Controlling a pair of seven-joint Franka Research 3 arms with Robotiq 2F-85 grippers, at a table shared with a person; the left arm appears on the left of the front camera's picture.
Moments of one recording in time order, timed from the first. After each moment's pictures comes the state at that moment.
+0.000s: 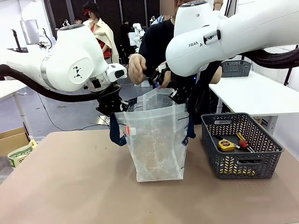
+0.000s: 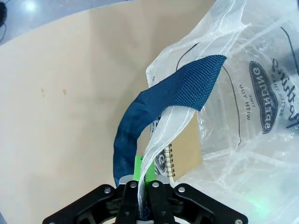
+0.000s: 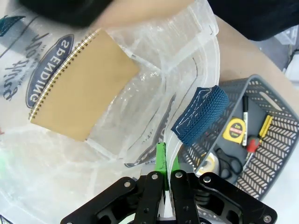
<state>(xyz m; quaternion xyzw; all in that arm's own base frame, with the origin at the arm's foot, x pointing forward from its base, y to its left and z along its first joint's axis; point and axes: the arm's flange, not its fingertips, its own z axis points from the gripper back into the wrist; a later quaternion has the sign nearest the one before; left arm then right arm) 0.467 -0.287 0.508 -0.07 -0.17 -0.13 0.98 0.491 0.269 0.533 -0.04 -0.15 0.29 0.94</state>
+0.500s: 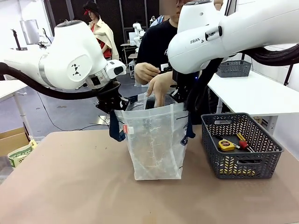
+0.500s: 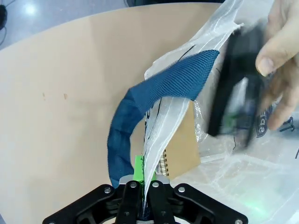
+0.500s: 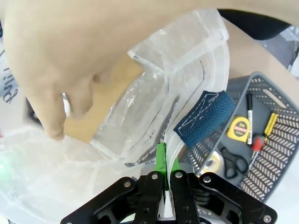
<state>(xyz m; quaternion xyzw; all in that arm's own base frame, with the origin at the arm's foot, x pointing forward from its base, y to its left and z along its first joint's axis) 0.467 -0.286 0.518 -0.08 -0.18 -0.12 0.97 0.495 0.262 0.534 -0.02 -0.15 0.28 0.95</state>
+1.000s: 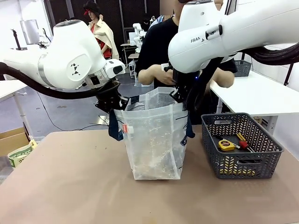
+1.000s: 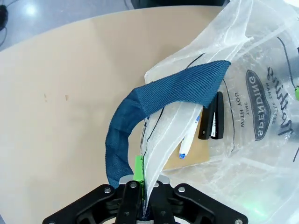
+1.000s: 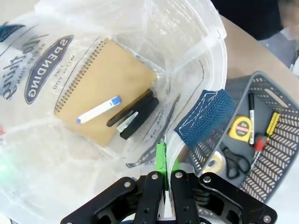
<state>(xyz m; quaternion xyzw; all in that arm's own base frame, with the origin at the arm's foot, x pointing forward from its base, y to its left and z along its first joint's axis) 0.468 -0.284 0.519 -0.08 -0.18 -0.12 0.97 0.495 0.261 0.535 -0.01 -0.15 0.27 0.95</state>
